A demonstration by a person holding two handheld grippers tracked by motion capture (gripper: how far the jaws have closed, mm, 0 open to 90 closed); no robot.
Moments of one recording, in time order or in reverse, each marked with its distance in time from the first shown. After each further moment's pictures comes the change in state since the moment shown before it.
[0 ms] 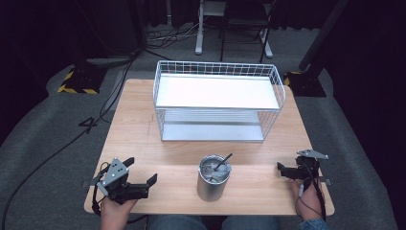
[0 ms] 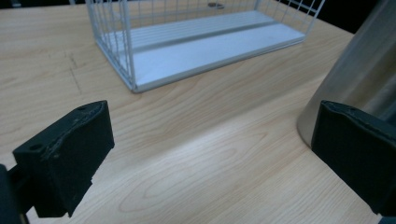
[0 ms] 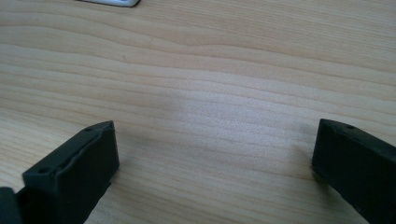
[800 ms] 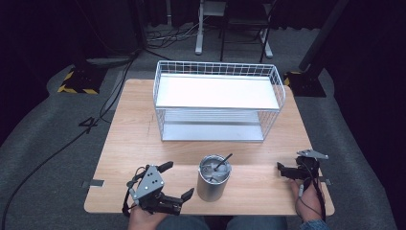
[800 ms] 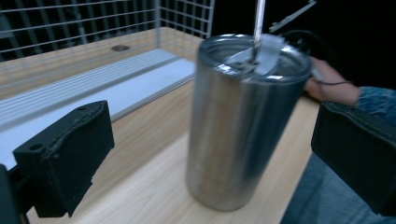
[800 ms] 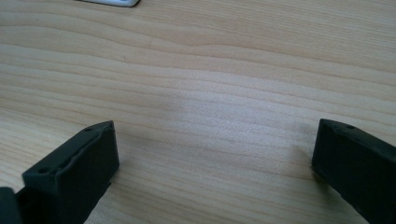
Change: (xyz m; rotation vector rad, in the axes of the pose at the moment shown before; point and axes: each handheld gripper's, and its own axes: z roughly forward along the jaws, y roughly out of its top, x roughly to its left) left arm -0.088 0.031 0.022 -0.087 -0.274 0.146; right arm 0.000 0.000 0.000 0.000 0.000 0.000
